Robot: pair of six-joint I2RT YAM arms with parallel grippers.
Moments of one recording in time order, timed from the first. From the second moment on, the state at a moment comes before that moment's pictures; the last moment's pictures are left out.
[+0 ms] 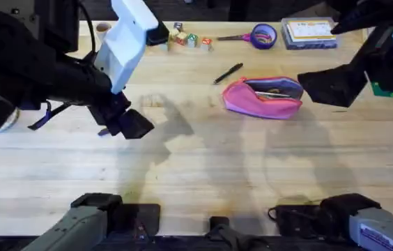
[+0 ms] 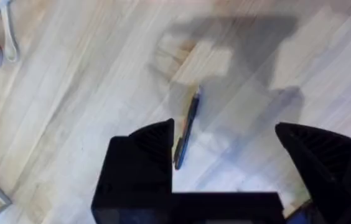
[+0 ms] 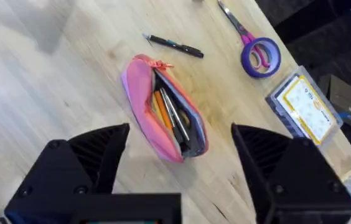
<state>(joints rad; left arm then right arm) -0.05 1.08 1.05 -1.12 0.20 0.86 0.15 1.04 1.36 -1.12 -0.26 -0.72</state>
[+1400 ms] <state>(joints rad) -0.05 1.08 1.05 -1.33 0.05 0.87 0.15 1.04 1.36 -1.13 -0.26 -0.71</state>
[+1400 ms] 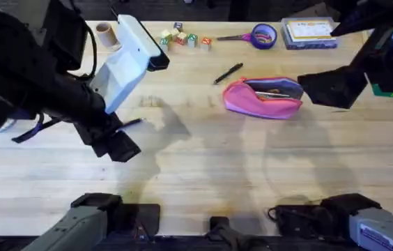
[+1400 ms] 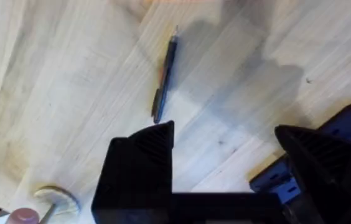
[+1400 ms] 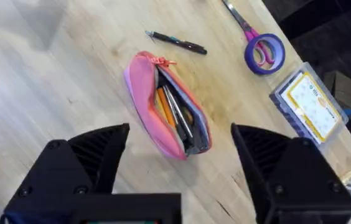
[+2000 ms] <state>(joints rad) -0.05 1.09 1.05 -1.23 -0.06 0.91 0.15 1.04 1.36 -1.13 -0.26 -0.71</state>
